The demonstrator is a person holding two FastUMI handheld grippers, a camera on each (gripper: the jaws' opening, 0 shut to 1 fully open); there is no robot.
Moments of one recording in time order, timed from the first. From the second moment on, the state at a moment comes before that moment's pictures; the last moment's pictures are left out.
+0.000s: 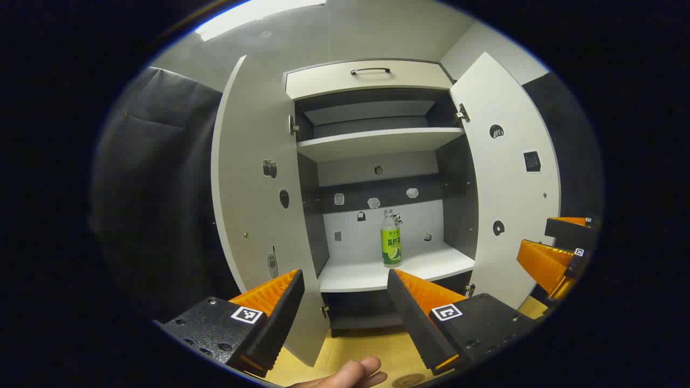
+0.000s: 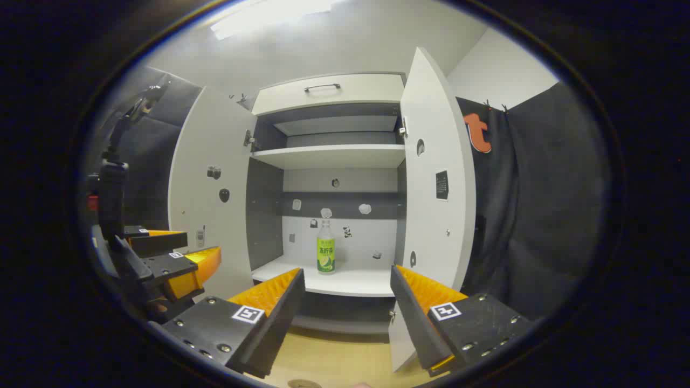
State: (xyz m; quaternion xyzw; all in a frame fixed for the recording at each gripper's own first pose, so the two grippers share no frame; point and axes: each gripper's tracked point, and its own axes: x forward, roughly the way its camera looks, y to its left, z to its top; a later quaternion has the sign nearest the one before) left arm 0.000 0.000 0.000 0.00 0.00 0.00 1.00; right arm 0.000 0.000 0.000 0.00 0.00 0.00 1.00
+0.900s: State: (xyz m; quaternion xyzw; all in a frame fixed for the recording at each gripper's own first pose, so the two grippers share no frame) left arm 0.101 0.000 -0.039 -0.02 0.02 -0.03 1.00; right arm 0.037 0.009 -0.004 -0.01 0.01 -0.04 1.00
